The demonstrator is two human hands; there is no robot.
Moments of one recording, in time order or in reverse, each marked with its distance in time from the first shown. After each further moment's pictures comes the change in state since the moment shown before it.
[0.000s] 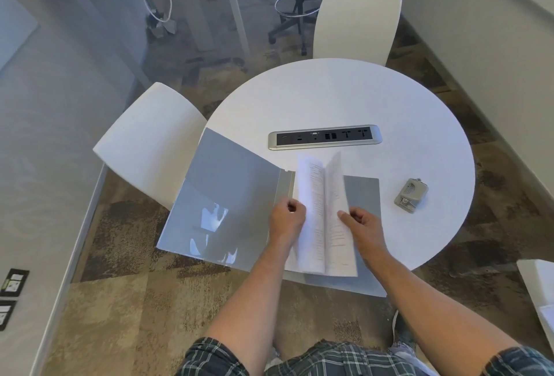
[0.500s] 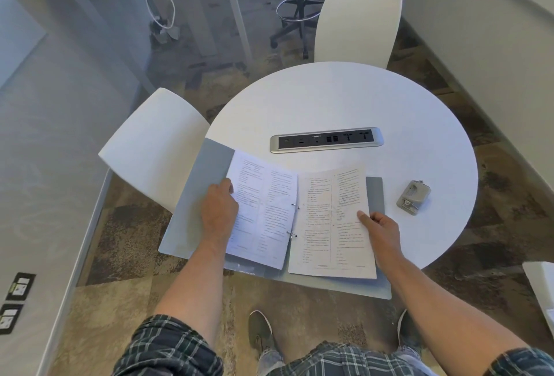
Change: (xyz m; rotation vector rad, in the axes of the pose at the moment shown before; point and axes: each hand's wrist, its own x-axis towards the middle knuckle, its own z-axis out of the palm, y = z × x) left_hand 0.053 -0.014 -0.135 0.831 0.388 0.281; right_hand 0.002 0.002 -0.023 0.064 0.137 0.150
